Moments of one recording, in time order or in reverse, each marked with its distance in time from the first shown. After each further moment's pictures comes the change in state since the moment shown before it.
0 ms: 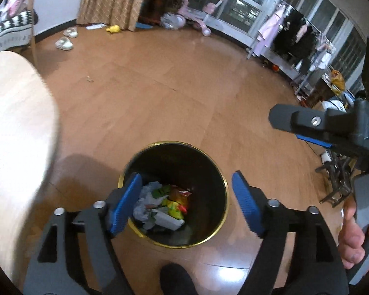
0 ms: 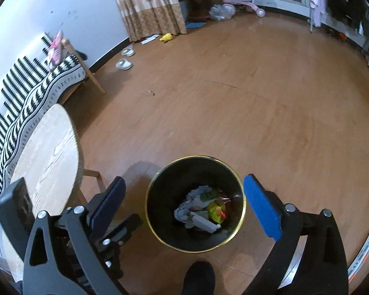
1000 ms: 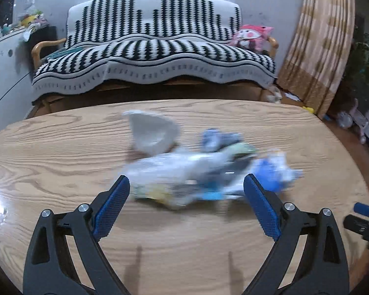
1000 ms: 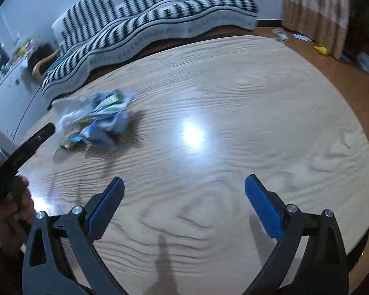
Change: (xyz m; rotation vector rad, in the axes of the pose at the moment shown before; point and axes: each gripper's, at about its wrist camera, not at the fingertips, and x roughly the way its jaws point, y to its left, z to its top) left arm -0.376 0.395 -0.163 -0.581 -0.363 0.819; right arm 0.054 0.471 -0.134 -0.645 0.173 0.381
